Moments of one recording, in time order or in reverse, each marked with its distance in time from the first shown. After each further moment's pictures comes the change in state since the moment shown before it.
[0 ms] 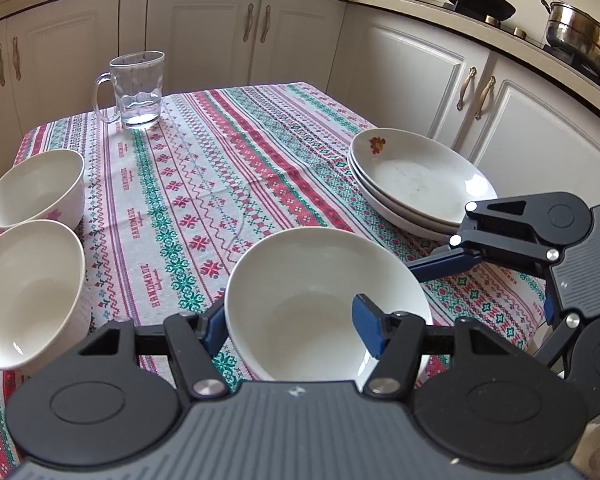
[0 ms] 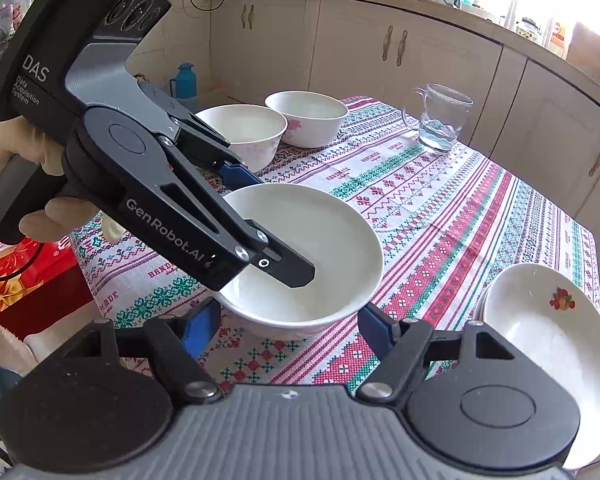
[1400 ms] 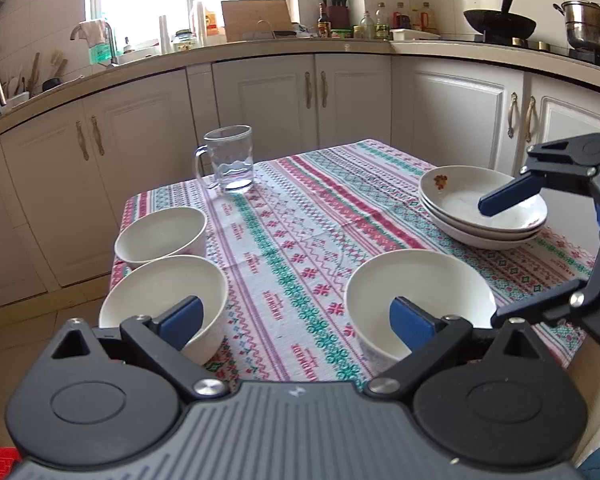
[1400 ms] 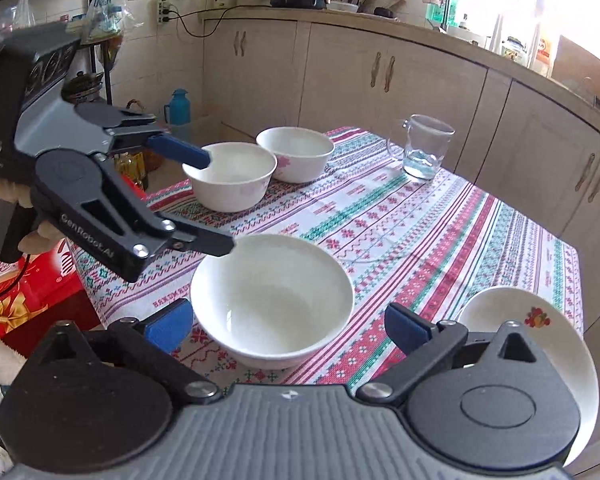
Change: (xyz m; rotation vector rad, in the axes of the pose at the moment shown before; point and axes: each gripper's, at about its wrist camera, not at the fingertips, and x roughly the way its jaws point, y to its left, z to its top) left arm -0.066 0.013 -0.034 0.092 -0.209 0.284; right arm -0.029 -0.004 0.015 0.007 -0.095 -0.042
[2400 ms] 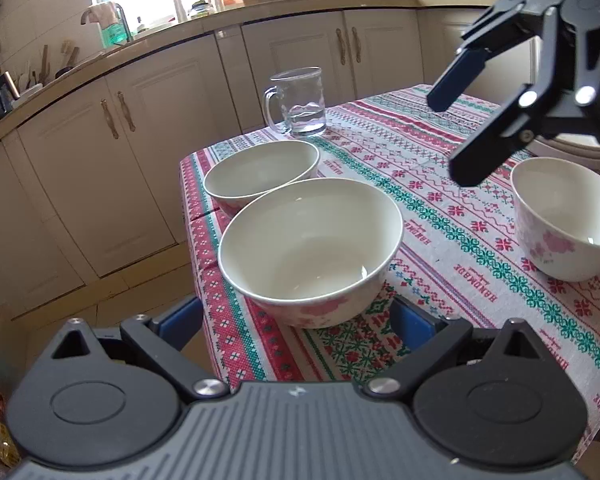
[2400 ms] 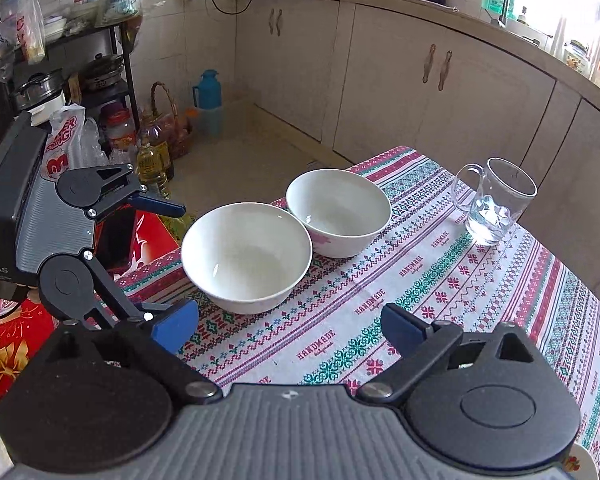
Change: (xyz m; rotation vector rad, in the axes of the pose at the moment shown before) left arm 0.039 0.092 -0.036 0.112 0.088 0.059; right arm 0.113 0.009 0.122 -0.051 0.137 0.133
